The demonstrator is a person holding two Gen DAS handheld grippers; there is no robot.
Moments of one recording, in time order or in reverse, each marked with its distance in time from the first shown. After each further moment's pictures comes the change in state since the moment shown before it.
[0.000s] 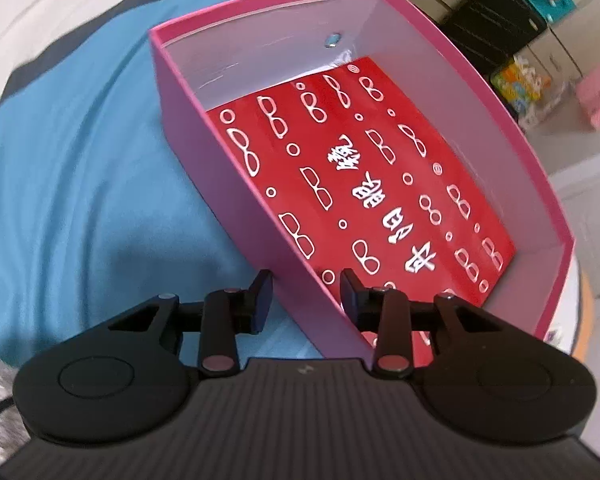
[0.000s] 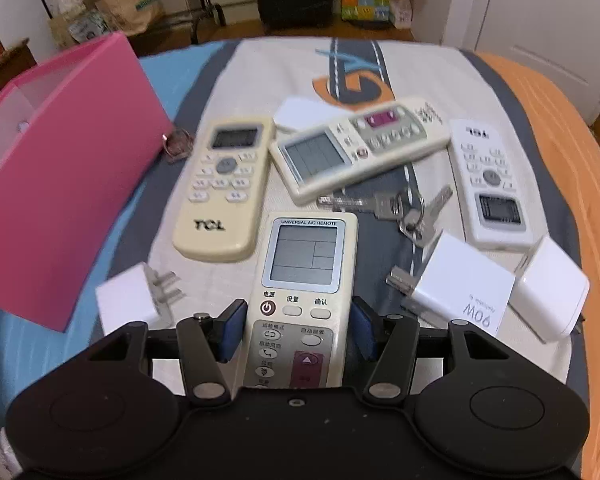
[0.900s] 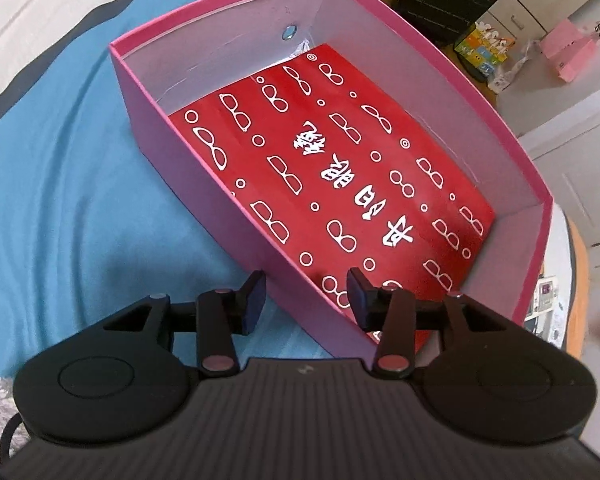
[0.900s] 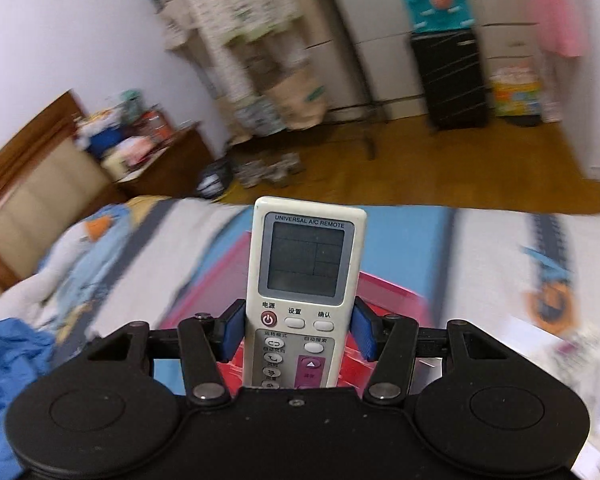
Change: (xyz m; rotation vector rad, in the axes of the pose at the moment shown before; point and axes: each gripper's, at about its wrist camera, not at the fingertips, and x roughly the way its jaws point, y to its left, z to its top) left arm -0.002 -0.007 -0.001 0.174 0.025 -0.041; right arm -0.116 0.113 0.143 -0.105 -0.194 0.514
